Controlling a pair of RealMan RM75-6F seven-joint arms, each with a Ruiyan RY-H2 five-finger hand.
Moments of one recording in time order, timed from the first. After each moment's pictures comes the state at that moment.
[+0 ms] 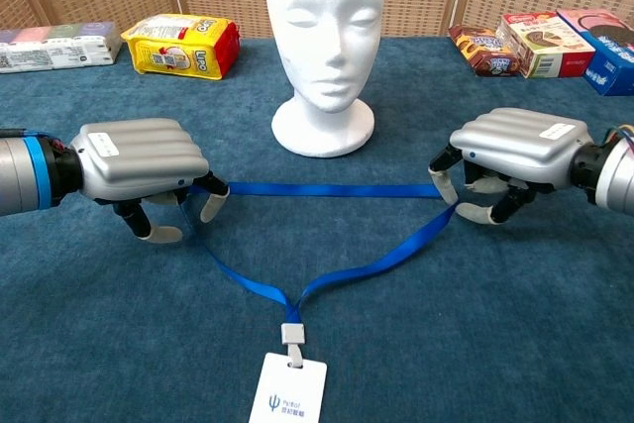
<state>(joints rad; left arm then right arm) -0.81 -1.51 0.08 -1.32 1.64 0.87 0.26 0.69 -1.56 0.01 -1.28 -1.52 0.95 -0.15</state>
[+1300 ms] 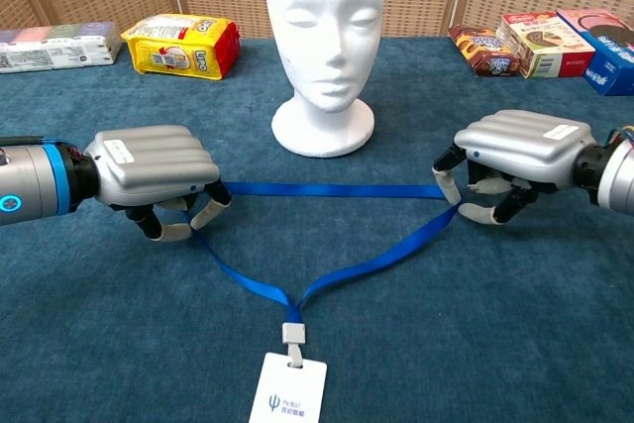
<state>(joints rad) -0.81 -1.54 0.06 -1.30 1.59 0.84 0.31 0.69 -1.57 0.02 -1.26 -1.52 0.95 -0.11</state>
